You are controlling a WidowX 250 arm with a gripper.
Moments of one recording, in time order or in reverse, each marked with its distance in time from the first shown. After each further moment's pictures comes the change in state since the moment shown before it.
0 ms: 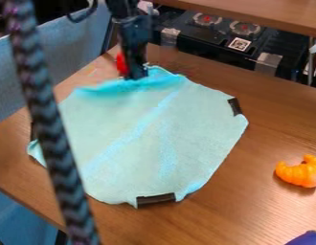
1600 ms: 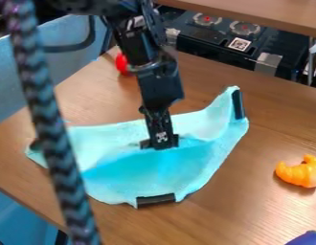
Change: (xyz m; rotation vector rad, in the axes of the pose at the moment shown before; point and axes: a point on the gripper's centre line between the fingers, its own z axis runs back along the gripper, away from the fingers) arm -0.055 -0.205 0.025 -0.218 0.008 -0.343
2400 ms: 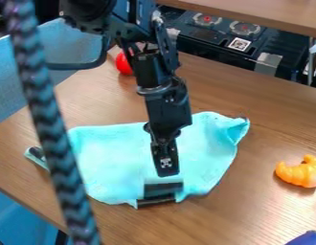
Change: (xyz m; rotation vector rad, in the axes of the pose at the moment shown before) arm -0.001 -0.019 -0.020 -0.045 0.057 -0.040
